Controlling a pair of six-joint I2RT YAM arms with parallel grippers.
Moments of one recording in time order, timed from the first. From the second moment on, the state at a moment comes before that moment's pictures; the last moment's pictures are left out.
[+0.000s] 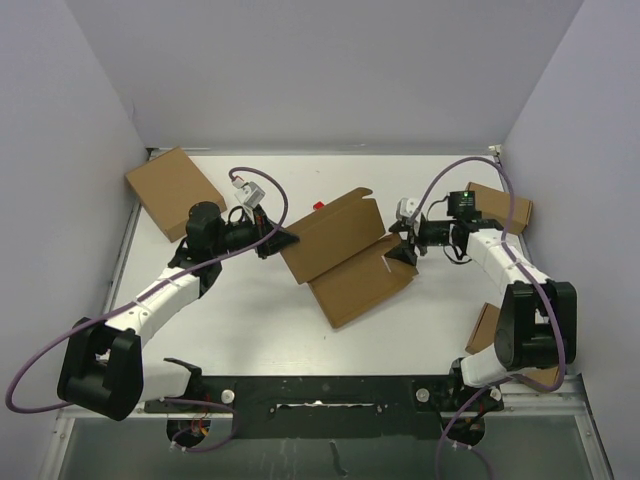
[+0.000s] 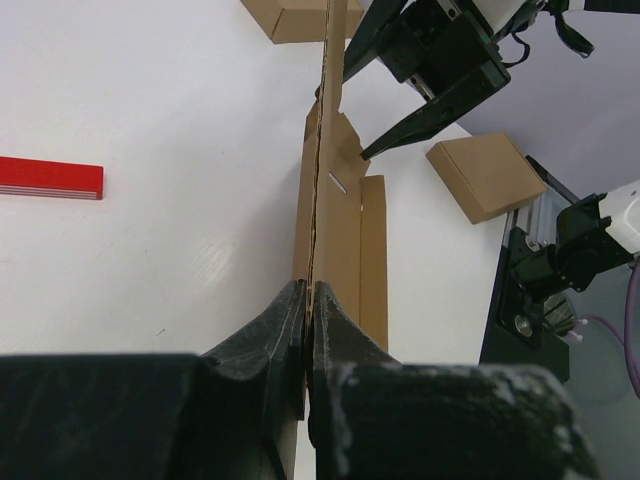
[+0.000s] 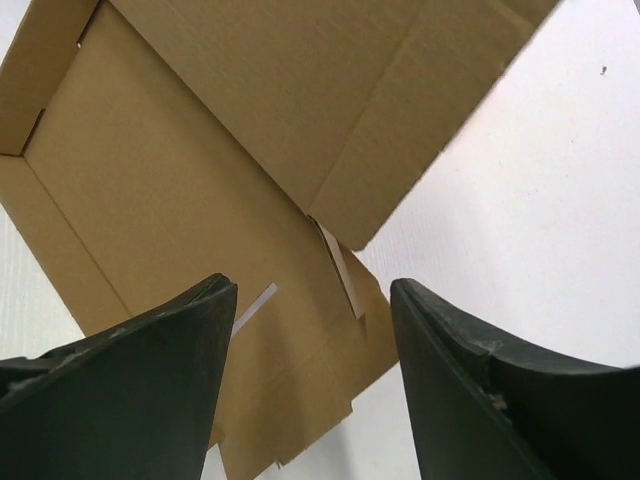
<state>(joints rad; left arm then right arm) -0.34 1.27 0.72 0.41 0.81 -0.37 0.04 1.49 0.98 -0.46 -1.04 -1.08</state>
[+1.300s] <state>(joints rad) -0.34 1.27 0.72 0.42 0.80 -0.41 0.20 1.50 0.95 -0.43 -0.91 -1.05</state>
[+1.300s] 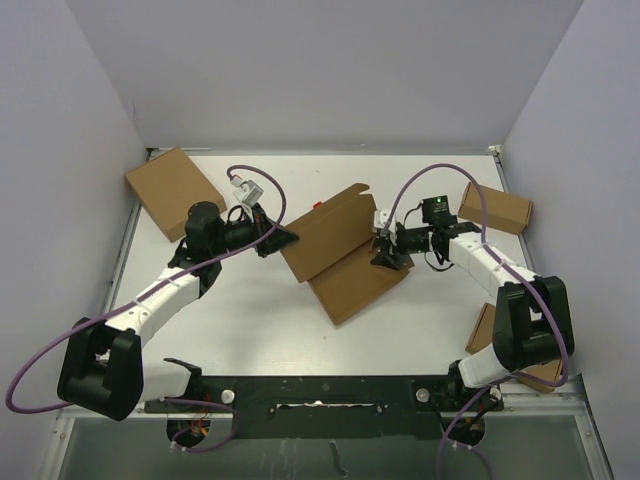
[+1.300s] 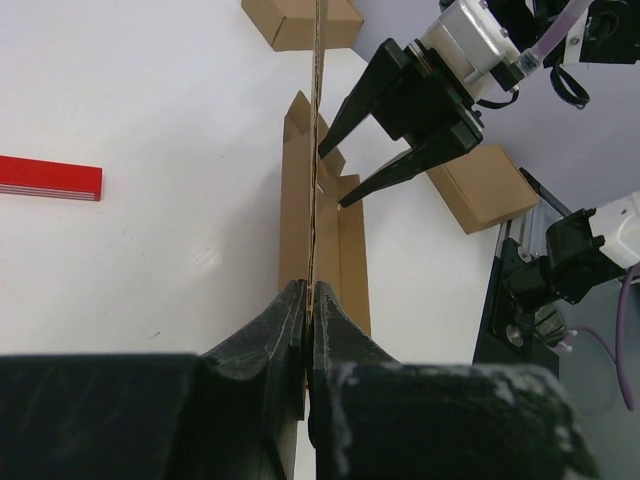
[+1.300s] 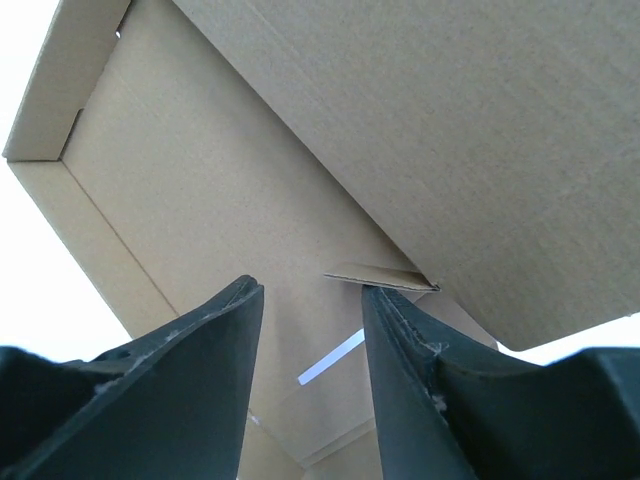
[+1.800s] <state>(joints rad) -0.33 1.27 0.69 0.47 0.76 -0.45 0.17 1.50 0.95 -0.43 -0.94 -0.98</state>
